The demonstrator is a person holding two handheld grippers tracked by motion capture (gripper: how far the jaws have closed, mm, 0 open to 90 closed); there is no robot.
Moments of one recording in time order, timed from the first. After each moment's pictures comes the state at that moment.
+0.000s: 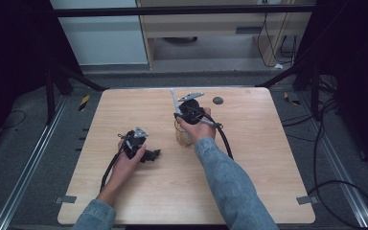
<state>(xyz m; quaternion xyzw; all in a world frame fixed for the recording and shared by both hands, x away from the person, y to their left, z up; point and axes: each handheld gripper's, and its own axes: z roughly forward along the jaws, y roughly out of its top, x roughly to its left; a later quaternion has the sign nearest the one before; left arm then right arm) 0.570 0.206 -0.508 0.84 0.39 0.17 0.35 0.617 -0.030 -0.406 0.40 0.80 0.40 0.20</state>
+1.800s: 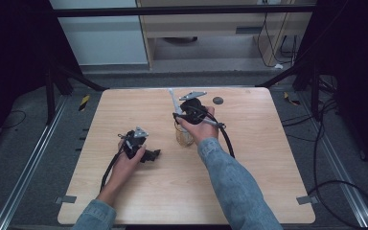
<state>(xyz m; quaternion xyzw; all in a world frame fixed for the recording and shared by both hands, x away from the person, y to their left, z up) 0.570 0.207 -0.508 0.84 0.39 0.17 0.34 0.602 -0.035 -0.387 0.40 0.79 0.41 0.21</state>
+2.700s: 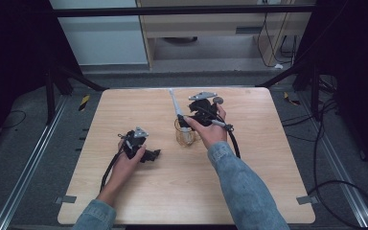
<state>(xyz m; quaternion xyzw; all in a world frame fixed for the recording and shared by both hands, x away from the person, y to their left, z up) 0.570 0.207 -0.508 0.84 0.39 0.17 0.34 0.588 -0.059 -0.378 0.43 0.77 0.41 0.24</state>
